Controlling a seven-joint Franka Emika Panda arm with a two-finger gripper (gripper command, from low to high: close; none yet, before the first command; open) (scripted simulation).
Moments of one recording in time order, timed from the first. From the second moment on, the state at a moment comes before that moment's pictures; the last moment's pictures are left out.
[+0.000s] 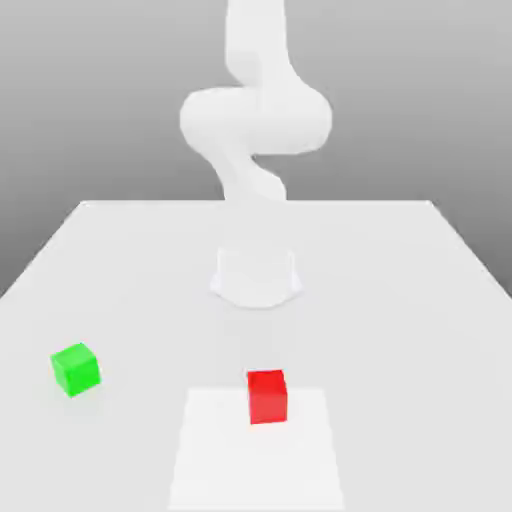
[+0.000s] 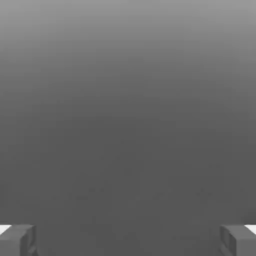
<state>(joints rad) 0.00 -0.73 0.00 -2.36 0.00 2.35 0.79</state>
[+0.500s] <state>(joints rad) 0.04 -0.22 -0.01 -2.80 0.00 2.72 0.73</state>
